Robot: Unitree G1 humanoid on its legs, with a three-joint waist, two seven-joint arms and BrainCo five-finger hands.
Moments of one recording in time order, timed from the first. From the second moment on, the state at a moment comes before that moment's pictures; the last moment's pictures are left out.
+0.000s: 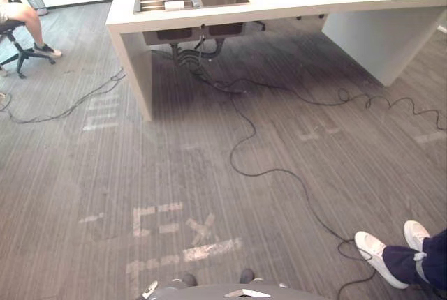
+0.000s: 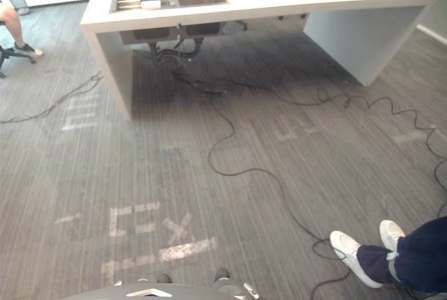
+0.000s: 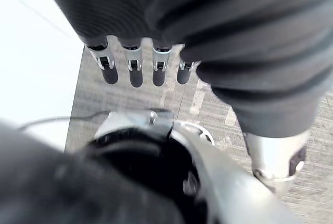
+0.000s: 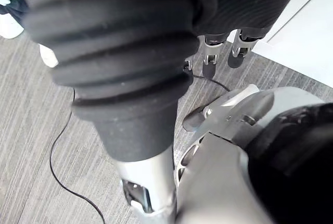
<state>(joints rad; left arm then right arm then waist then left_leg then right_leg) 0.15 0.16 -0.04 1.08 -0.33 0.28 -0.09 0.13 -0.13 -0.28 1.11 0.53 0.23 0.06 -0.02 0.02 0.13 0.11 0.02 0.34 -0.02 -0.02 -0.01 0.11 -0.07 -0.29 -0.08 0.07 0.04</state>
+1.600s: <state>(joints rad) 0.13 0.19 -0.04 1.11 -0.45 0.28 -0.15 0.12 -0.10 -0.32 1.14 0.68 0.22 0.17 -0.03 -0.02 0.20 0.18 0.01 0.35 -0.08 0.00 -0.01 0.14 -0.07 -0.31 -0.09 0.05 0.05</state>
